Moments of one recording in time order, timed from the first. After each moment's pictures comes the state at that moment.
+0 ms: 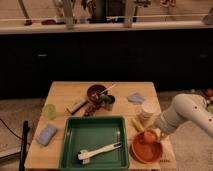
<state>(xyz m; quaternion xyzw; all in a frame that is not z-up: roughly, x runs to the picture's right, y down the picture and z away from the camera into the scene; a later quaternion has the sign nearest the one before) 0.249 0.236 0.718 -0.27 -0.30 -0.32 0.86</state>
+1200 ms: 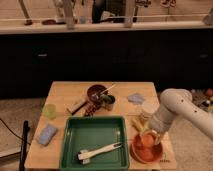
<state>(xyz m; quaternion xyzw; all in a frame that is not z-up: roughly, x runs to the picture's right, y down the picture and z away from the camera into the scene) 0.230 0.254 0.710 -0.32 -0.36 -0.42 0.77</state>
